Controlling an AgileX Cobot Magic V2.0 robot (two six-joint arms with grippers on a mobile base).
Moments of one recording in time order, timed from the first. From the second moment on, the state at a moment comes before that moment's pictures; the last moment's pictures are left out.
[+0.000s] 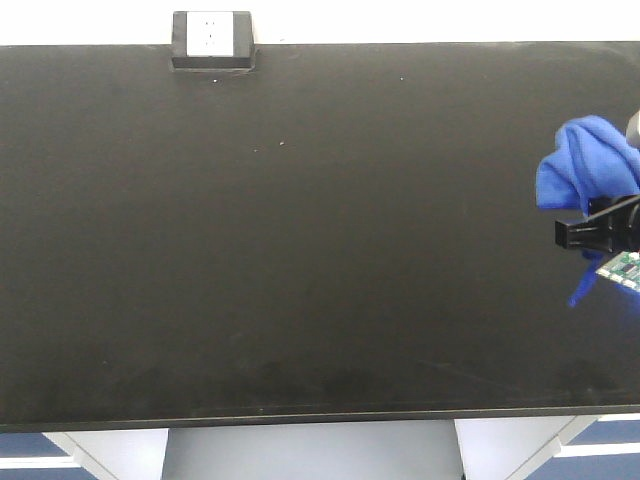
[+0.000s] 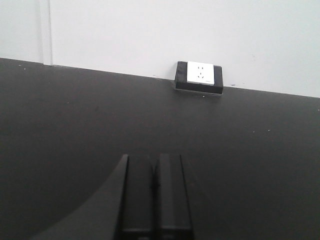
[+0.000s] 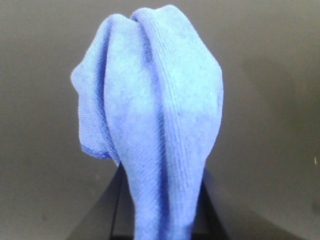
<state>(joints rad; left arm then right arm) 0.06 -0.01 0.03 0.06 0.15 -0.18 0.19 0.99 -0.66 -0.40 0.45 0.38</state>
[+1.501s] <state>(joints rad) 0.06 -0.01 0.03 0.06 0.15 -0.18 0.59 1.78 -0.72 -0.35 -0.16 0.39</state>
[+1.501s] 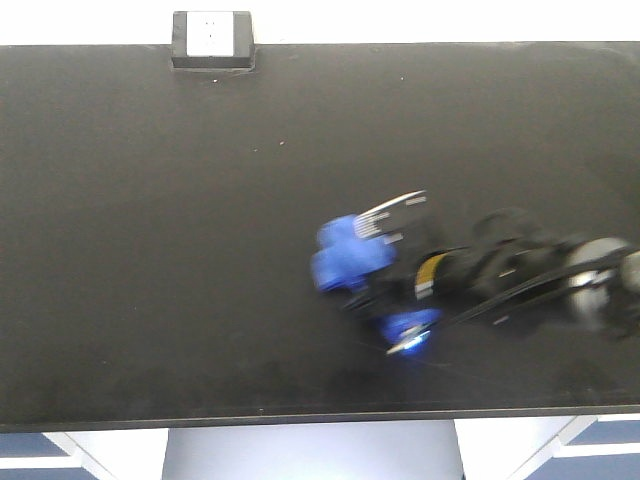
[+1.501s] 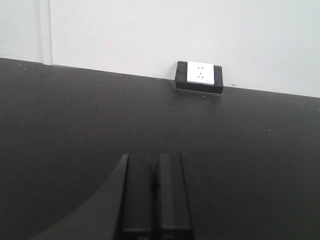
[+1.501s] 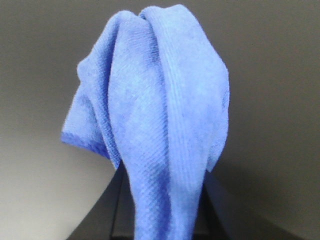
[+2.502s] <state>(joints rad) 0.06 -0.01 0.03 0.06 0.15 -0.18 0.14 1.78 -0.75 -0.33 0.02 0.39</state>
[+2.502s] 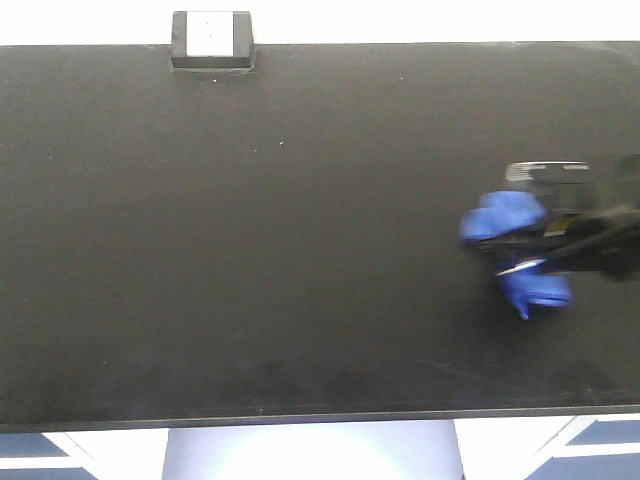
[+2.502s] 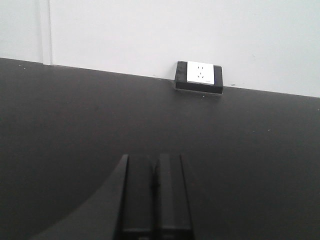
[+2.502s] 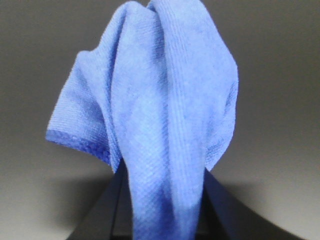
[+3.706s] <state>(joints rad) 0.06 -0.01 0.03 0.06 0.15 -0.18 0.55 1.47 -0.75 -0.34 0.20 0.38</state>
